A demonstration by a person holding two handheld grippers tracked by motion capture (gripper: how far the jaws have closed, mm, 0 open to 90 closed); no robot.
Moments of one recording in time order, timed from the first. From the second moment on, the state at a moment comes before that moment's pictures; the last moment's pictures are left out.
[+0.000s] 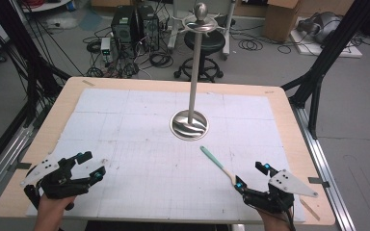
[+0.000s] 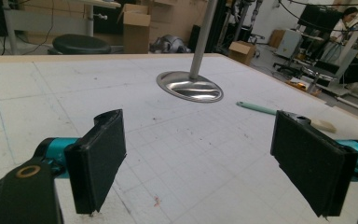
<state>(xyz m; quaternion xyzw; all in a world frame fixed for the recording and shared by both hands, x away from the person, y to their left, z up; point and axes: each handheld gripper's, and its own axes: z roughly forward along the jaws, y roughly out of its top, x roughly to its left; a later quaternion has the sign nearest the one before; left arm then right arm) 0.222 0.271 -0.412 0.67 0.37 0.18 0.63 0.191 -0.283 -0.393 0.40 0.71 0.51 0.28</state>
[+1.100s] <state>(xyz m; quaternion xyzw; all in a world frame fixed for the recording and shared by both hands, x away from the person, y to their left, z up) 0.223 0.268 -0.412 0.68 0.36 0.17 0.62 0.273 -0.251 -0.435 0.41 0.82 0.37 0.17</state>
